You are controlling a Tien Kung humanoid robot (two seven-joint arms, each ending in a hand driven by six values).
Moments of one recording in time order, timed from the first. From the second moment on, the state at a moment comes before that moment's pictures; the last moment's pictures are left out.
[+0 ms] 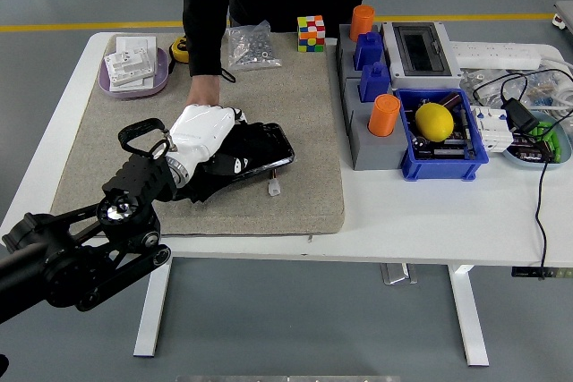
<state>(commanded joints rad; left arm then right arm) -0.64 0.31 -0.54 -1.24 2.05 0.25 0.43 -0.03 -0.37 1.45 0.32 -0.84 -0.03 -0.25</state>
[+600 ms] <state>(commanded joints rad) -0.51 0.42 -0.64 -1.31 2.09 0.25 0.43 -0.05 -0.36 1.47 0.32 -0.85 -0.03 -0.25</state>
